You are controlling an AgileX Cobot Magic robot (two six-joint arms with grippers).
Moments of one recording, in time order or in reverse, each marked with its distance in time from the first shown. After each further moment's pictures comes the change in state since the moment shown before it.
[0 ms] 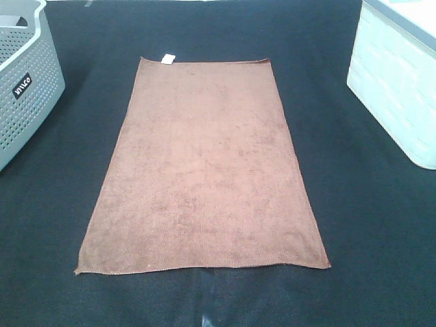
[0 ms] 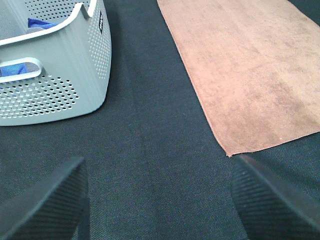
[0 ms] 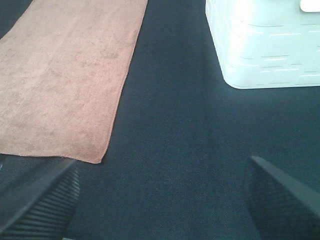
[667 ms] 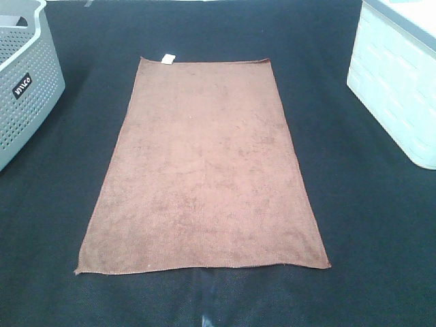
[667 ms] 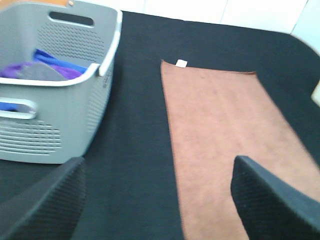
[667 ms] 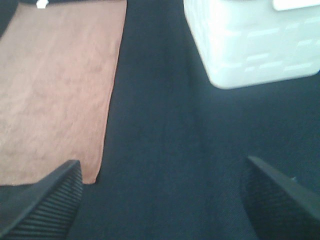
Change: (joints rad) left arm 0.000 0.208 0.018 -0.087 -0.387 -0.246; right arm 0.000 0.152 -0.022 -0.046 -0.090 0.131
